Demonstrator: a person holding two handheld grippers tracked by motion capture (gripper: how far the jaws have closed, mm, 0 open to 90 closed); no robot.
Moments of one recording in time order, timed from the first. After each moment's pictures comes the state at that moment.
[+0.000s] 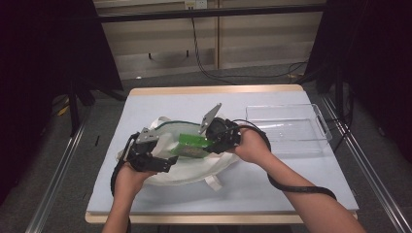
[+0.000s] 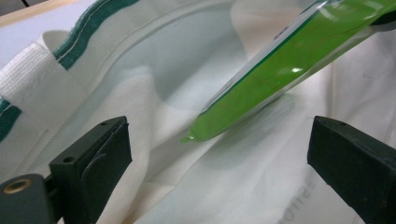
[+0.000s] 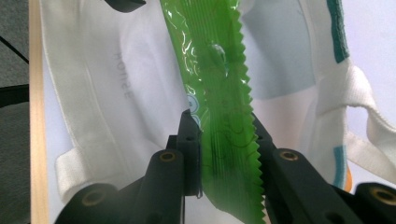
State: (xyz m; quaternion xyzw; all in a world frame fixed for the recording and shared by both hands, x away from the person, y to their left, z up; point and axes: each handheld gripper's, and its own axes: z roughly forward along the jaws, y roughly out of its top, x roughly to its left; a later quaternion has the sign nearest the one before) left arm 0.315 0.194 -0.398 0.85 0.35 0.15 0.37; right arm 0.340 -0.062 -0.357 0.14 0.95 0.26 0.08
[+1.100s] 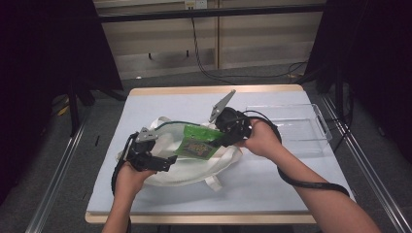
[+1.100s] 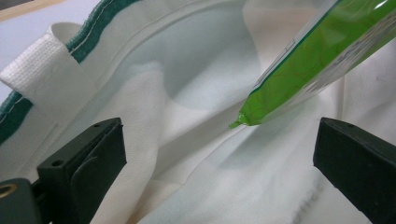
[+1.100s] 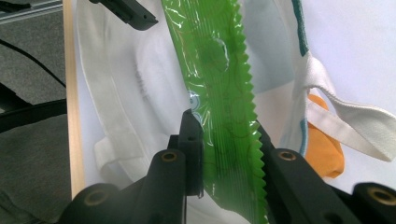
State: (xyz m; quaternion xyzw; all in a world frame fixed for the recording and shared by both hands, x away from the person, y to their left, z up) left arm 0.318 0.195 -0.402 0.84 0.37 0.15 0.37; right arm 0.344 -0.087 -0.331 0.16 0.94 0.29 0.05
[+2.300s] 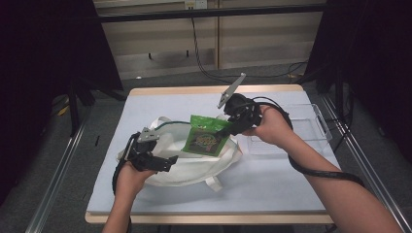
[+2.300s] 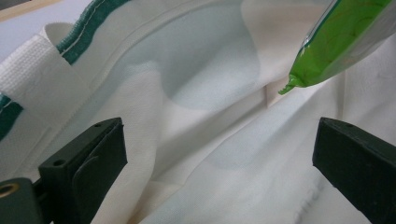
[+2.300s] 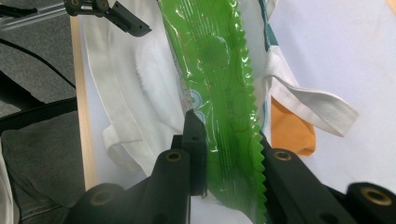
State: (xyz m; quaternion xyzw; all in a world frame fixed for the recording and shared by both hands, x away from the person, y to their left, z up) left arm 0.319 0.193 -0.403 0.84 0.36 0.15 0.37; right arm 0.354 -0.109 -0.300 0.18 0.94 0.29 0.03
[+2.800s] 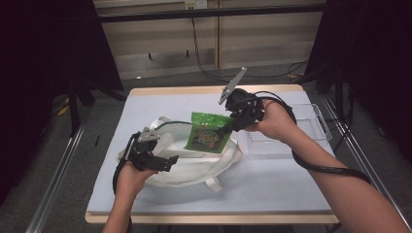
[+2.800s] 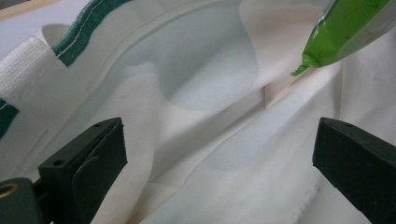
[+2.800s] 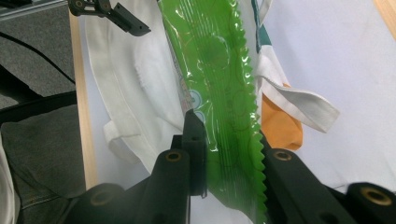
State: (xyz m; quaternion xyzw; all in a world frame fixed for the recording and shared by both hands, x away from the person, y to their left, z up) left arm 0.319 0.192 -0.403 0.84 0.36 0.15 0.37; right arm 0.355 -0.111 -0.284 0.18 0.94 0.27 0.04
